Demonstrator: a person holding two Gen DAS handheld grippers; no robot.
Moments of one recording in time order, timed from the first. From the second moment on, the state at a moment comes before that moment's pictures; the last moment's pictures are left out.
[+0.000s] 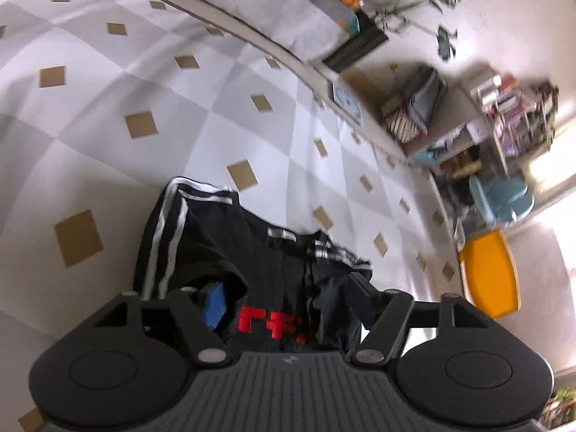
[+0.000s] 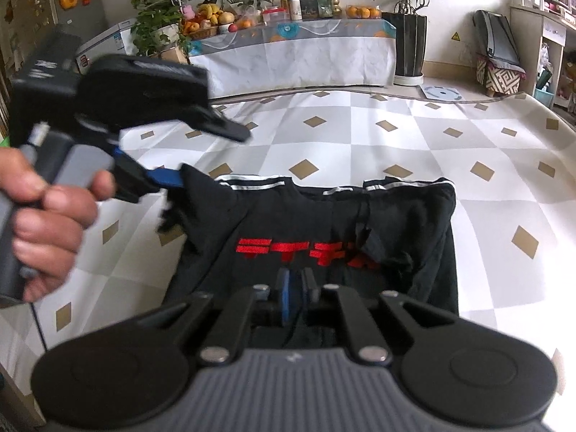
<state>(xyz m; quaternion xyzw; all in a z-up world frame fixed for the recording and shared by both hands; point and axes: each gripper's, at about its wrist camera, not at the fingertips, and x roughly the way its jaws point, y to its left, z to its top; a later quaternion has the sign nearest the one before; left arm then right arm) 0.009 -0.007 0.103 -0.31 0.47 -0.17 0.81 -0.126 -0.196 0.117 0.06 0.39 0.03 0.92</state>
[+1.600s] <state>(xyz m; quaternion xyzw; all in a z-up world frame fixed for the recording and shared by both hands) -0.011 0.080 0.095 -0.27 0.53 0.07 0.80 -0.032 -0.075 0.023 -0.09 0.40 0.15 0.90</state>
